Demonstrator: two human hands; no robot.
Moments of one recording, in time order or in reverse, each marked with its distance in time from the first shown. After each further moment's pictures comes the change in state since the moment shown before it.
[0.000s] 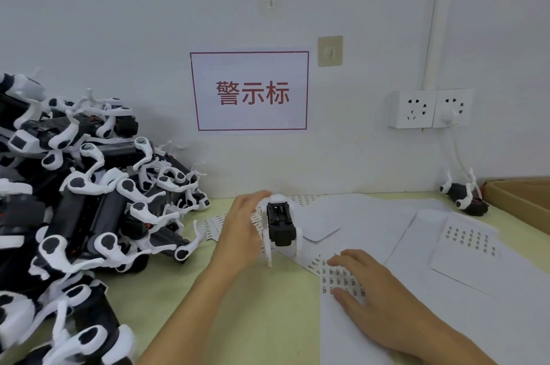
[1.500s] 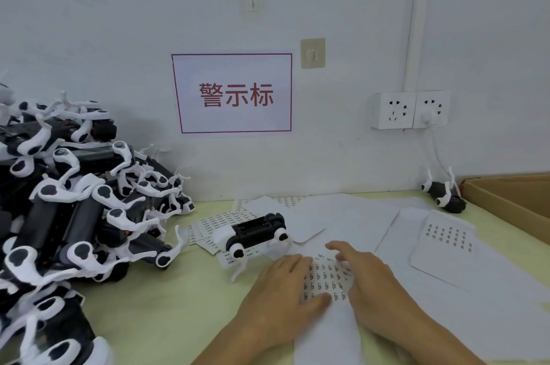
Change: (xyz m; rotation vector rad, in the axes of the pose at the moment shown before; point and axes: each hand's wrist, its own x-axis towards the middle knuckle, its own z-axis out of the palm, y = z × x) left_hand -0.065 0.053 0.049 0.255 -0.504 0.112; right_hand -0.001 -0.012 -0.019 -0.008 0.042 0.217
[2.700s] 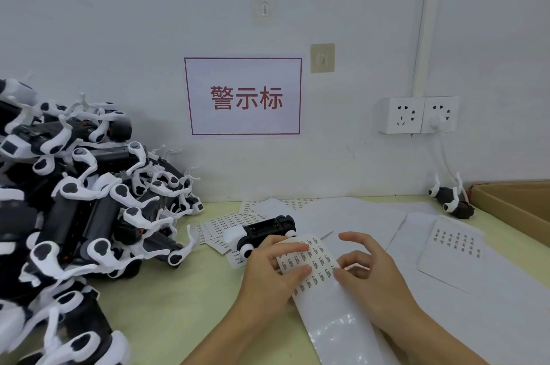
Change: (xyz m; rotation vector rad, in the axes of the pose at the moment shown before) left_hand -0.004 0.000 -0.022 -0.984 0.348 -0.207; right_hand -0.001 -0.017 0.007 0.839 0.166 0.123
